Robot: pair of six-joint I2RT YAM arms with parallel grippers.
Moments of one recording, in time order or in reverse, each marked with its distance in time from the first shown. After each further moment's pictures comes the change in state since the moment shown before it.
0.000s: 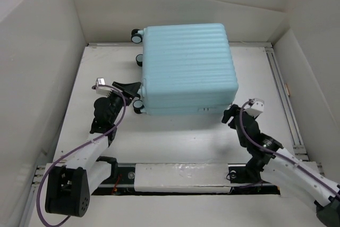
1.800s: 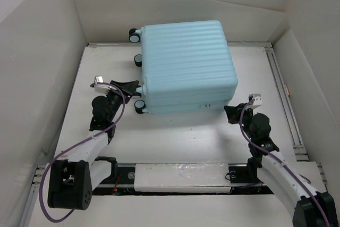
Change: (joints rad) left arm 0.054 0.054 0.008 0.075 0.074 -0.014; right arm -0.520 0.126 -0.208 0.642 -0.853 -0.310
